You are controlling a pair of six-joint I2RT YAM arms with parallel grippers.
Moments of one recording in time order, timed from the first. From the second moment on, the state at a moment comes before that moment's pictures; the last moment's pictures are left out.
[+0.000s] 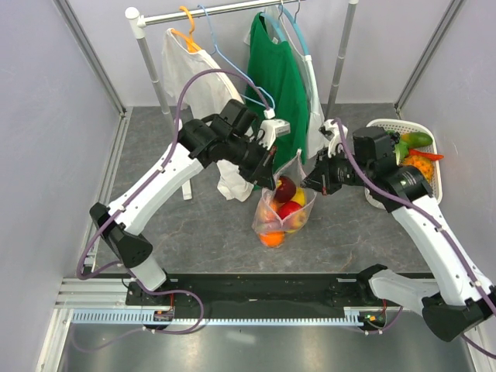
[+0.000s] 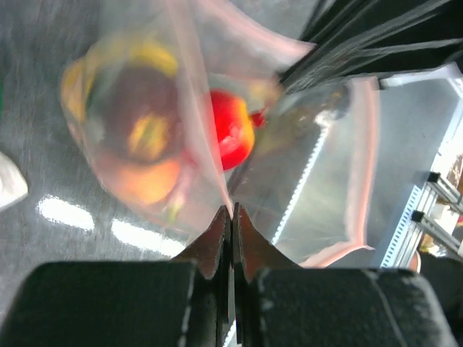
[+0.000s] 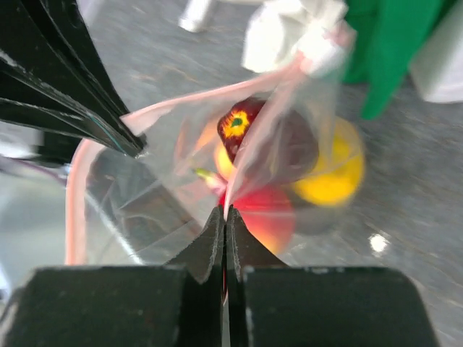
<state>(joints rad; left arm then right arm) -0.76 1.65 1.83 -1.06 0.53 -0.11 0.43 1.10 1.31 -0.86 -0.46 0.16</state>
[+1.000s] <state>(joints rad) -0.82 1.63 1.76 -0.98 0.60 -0.09 0.49 0.89 1.01 -0.53 -0.23 0.63</state>
